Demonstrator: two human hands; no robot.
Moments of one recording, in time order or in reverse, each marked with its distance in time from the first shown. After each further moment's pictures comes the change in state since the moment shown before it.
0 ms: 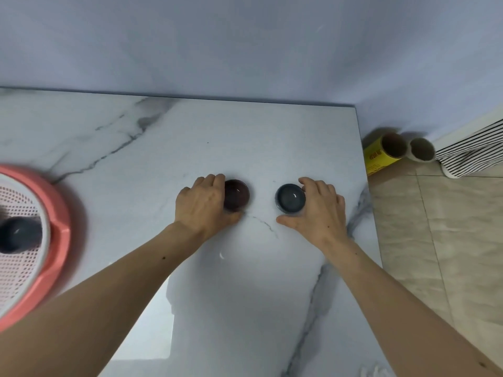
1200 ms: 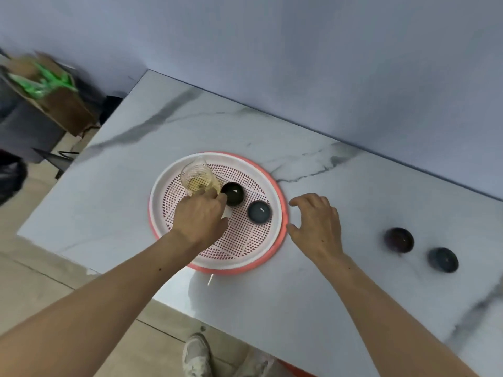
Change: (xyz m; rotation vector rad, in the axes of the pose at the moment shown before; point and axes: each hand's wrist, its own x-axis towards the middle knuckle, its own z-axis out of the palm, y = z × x) left_hand -0.190 -0.340 -0.178 0.158 -0.078 -0.247; right_hand -0.102 -0.392 0.032 -0.115 -0.031 -0.477
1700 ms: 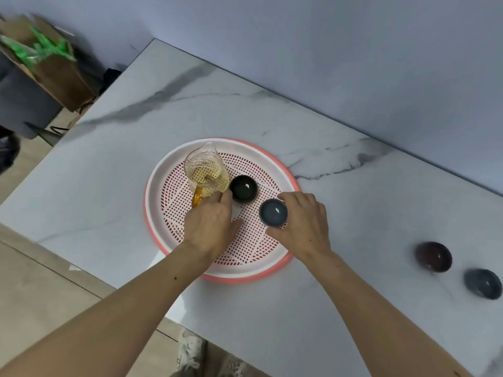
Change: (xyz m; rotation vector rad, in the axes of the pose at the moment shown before) left_hand 0.019 0.001 0.077 -0.214 0.073 -0.178; right_hand 0.038 -0.022 0.078 0.009 -0.018 -0.122
